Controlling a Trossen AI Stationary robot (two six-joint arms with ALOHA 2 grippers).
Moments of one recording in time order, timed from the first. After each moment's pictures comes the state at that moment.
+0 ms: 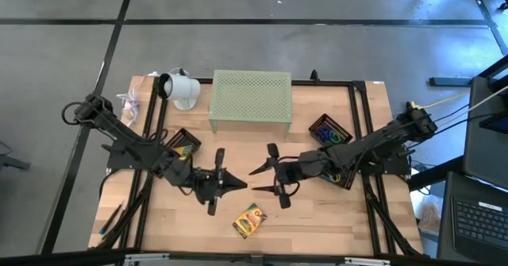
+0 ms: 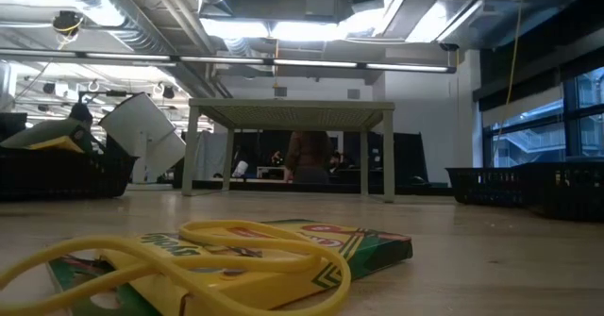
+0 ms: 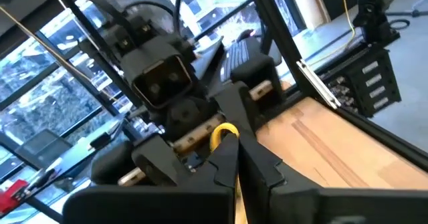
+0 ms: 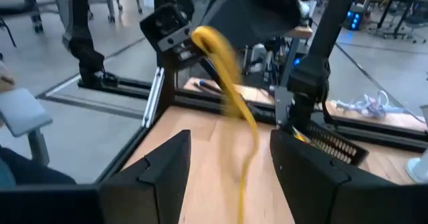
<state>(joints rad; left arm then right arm) -0.55 1.34 0.95 0.32 -0.48 0.52 0.39 1.56 1.04 0.34 0.15 -0.04</state>
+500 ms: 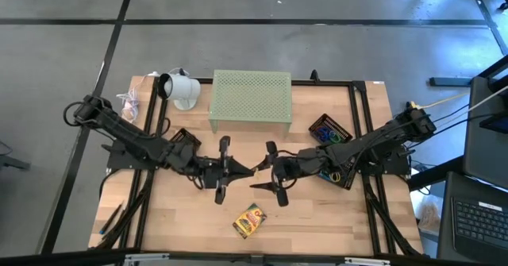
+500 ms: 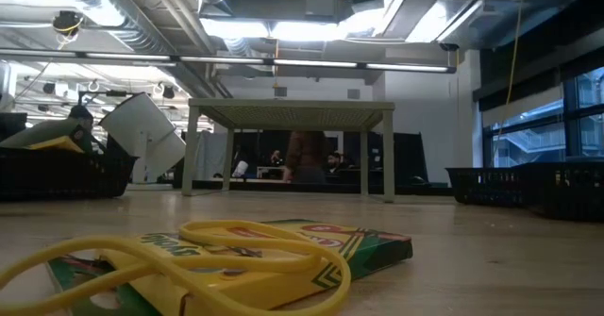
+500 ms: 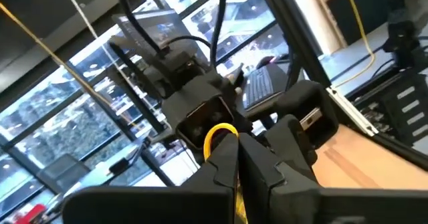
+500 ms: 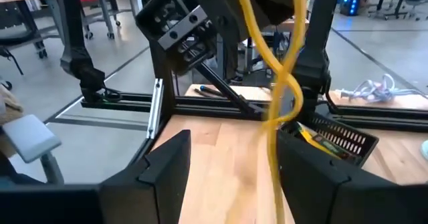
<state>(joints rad) -0.43 1.34 0.95 0.46 -0.35 0.61 0.37 1.57 1.04 0.38 0.14 0.08</state>
